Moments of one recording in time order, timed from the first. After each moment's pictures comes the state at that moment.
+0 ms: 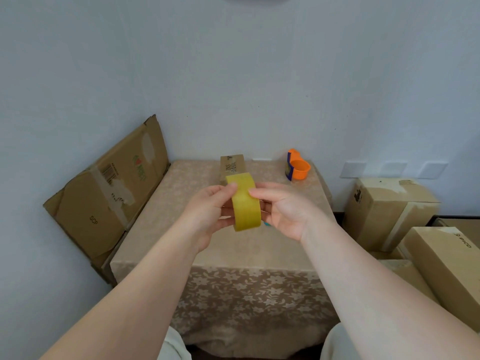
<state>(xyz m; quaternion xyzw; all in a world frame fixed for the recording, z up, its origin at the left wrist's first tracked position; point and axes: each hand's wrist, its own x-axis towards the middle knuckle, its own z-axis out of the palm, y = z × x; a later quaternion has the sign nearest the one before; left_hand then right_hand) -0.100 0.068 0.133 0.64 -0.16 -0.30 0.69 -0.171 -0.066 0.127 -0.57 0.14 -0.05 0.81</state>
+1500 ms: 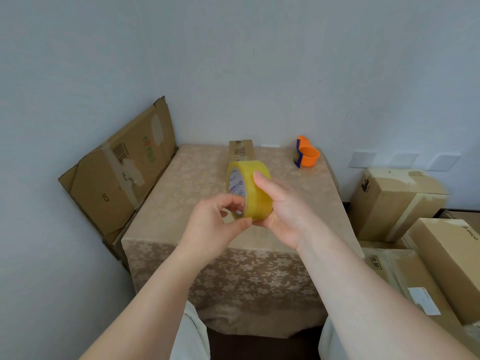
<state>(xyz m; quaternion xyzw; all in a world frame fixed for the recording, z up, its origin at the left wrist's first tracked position) -0.132 0.115 0.105 0.78 -0.36 -0.04 0.51 -0.183 -0.024 0.111 -0.56 0.16 -0.06 0.81</state>
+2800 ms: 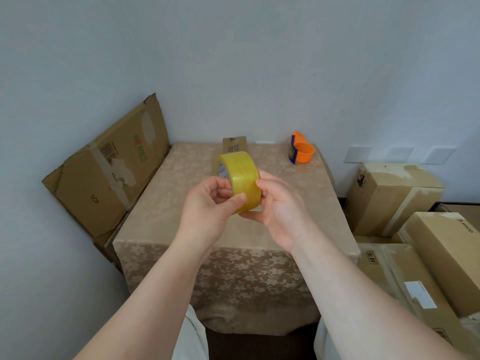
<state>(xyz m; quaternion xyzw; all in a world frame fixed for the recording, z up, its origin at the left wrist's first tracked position) -0.132 0.093 0.111 0.69 -0.23 -0.11 0.67 -0.189 -0.027 0.103 -0.57 0.10 -0.13 0.81</state>
